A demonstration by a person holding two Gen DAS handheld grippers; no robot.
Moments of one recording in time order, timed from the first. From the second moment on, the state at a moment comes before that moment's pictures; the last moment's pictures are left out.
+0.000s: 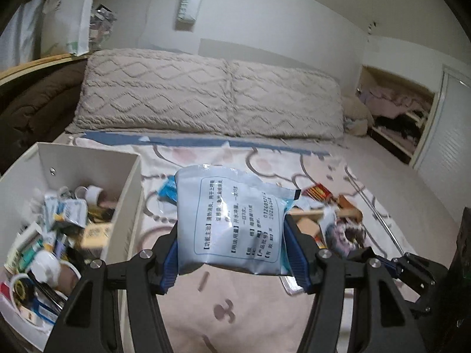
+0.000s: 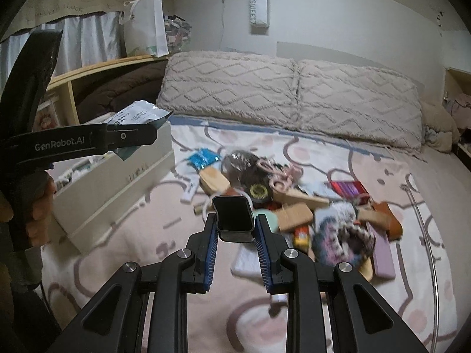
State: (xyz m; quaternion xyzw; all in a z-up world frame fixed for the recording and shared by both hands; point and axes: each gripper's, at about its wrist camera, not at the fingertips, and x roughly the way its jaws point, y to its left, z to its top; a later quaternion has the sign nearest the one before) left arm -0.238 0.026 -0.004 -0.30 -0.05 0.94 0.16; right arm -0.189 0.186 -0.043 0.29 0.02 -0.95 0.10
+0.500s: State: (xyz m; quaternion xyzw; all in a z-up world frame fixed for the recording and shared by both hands) left arm -0.252 -0.052 0.002 -0.28 -0.05 0.95 0.09; right arm -0.229 0.127 -0.007 0.28 0.01 -0.95 0.14
